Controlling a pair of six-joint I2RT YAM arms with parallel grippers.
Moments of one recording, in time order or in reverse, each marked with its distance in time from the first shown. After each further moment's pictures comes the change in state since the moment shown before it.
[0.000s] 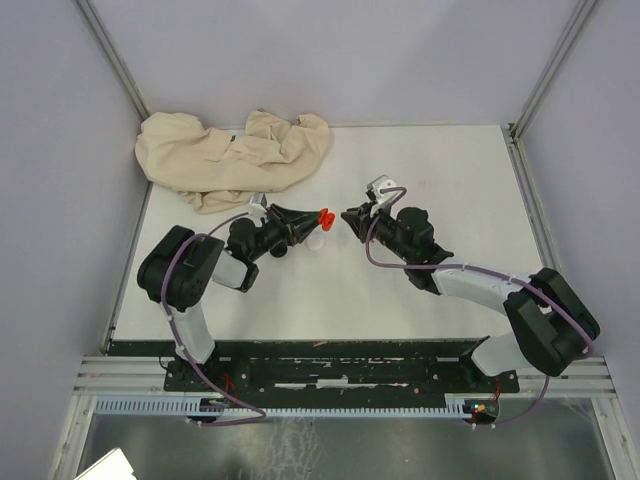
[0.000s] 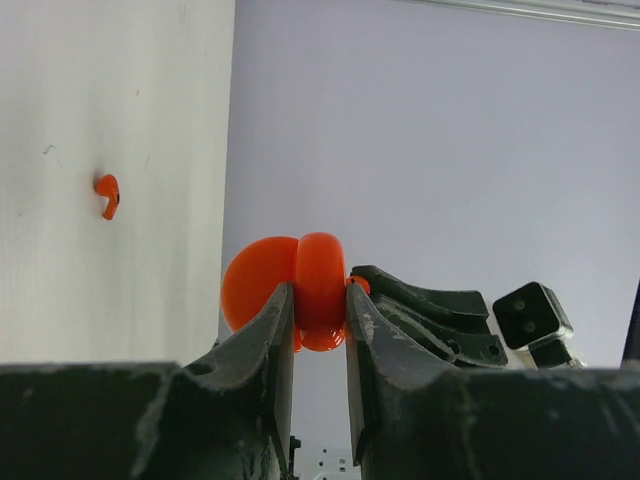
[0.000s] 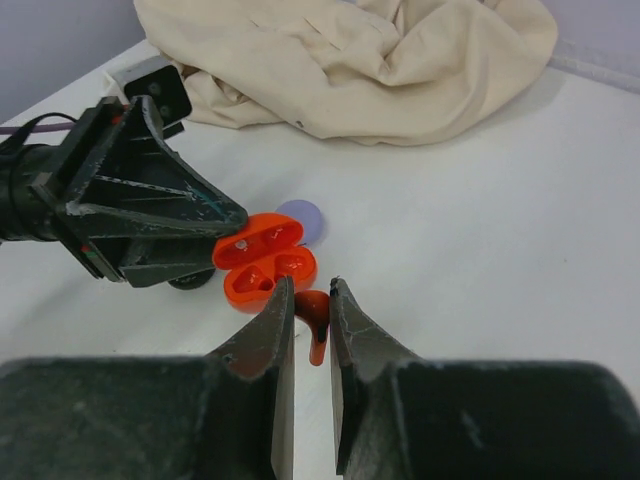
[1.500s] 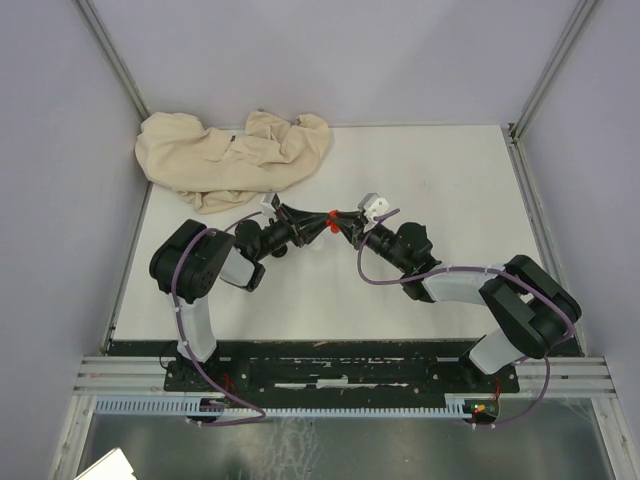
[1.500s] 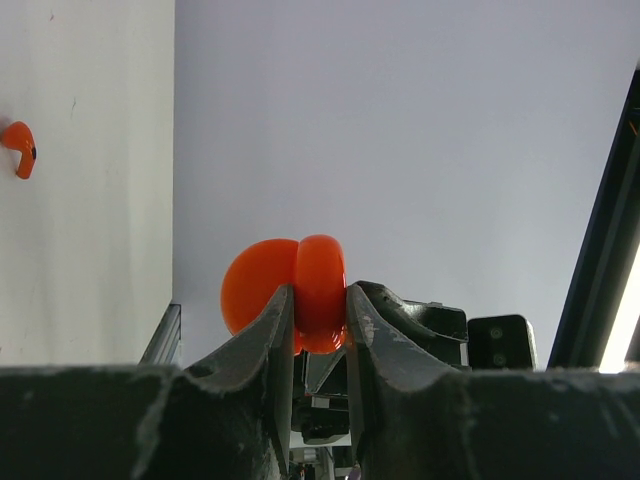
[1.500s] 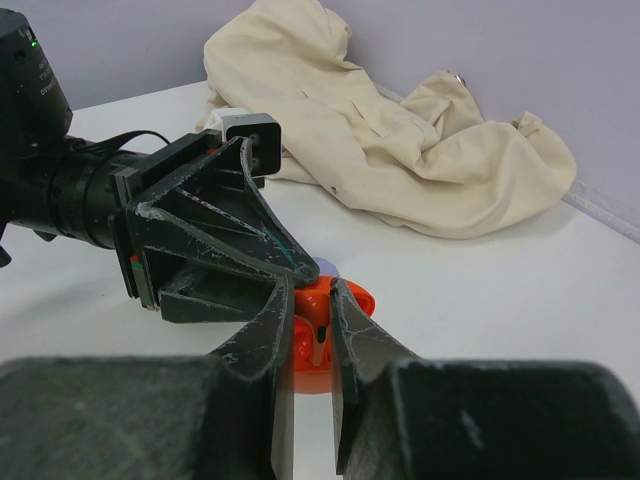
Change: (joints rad) left arm -0.049 0.101 0.045 0.167 0.084 -0.151; right arm 0.044 0.117 -0.109 0.455 -0.124 -0.190
